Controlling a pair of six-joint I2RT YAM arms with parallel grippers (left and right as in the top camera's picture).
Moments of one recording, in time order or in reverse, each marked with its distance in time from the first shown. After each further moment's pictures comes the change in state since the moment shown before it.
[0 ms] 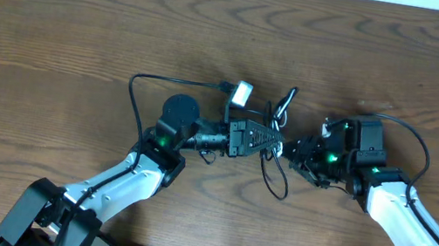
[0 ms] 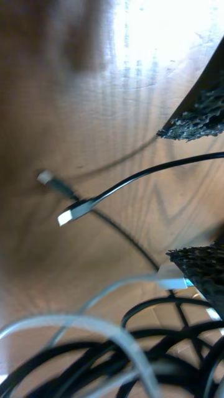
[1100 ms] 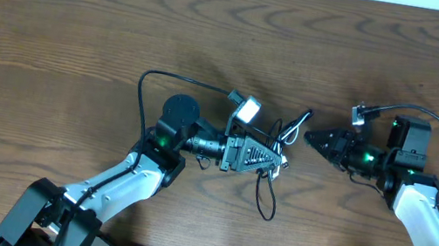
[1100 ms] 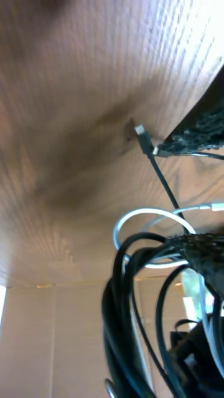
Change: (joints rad) left arm 0.000 0.000 0.000 0.002 0.245 0.113; right arm -0.251 0.000 0.000 0.084 -0.291 -0.316
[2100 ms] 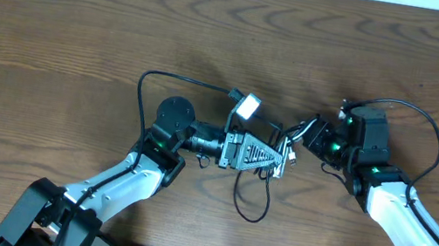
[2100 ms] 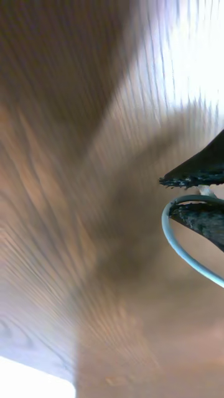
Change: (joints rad) left arm 0.000 0.000 0.000 0.130 0.027 -0.180; right arm 0.253 0.000 0.000 0.106 0.639 0.264
